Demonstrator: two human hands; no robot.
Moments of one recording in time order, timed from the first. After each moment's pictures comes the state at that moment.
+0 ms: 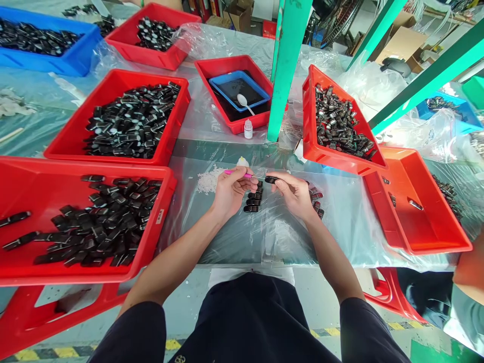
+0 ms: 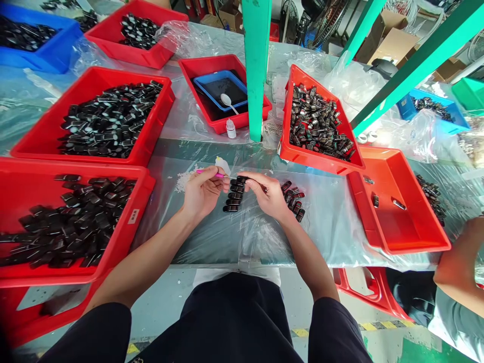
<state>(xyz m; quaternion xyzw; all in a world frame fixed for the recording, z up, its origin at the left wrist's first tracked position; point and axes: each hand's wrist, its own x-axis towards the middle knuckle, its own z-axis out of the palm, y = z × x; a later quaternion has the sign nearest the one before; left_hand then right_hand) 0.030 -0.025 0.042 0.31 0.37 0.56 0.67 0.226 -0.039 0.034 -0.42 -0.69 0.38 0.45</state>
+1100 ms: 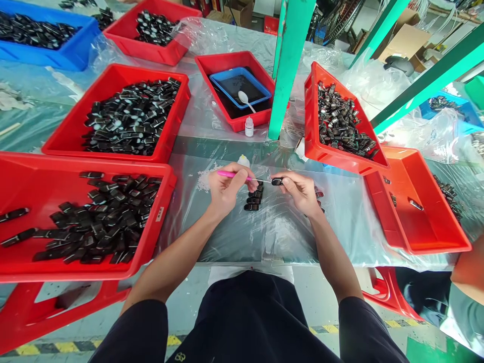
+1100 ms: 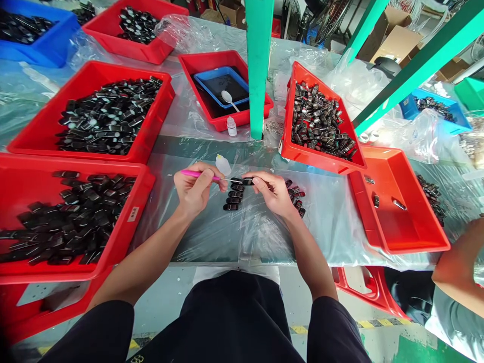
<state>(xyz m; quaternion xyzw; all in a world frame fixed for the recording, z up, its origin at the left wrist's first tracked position) 0.022 -0.034 0.044 0.47 0.33 0.63 0.52 0.236 -0.036 0.044 -0.40 -0.69 0.41 0.45</state>
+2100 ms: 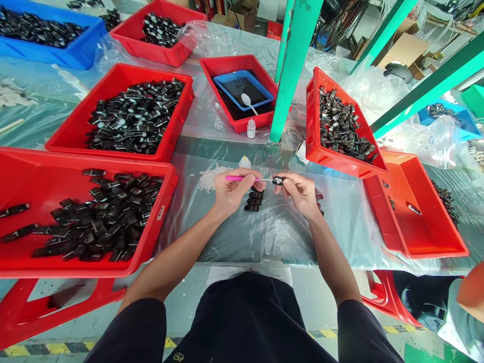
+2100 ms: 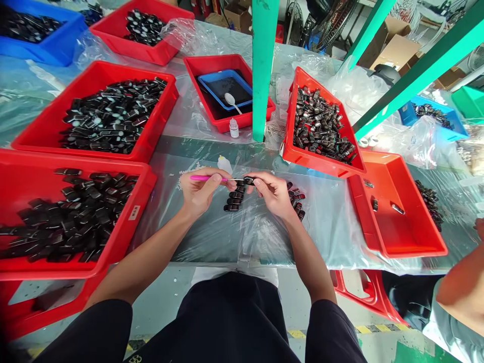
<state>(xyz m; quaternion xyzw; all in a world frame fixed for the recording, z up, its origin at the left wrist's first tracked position) 0.025 -0.035 0.038 0.54 0.31 0.62 0.48 0.229 -0.038 0.045 -0.37 -0.64 0.46 0.49</state>
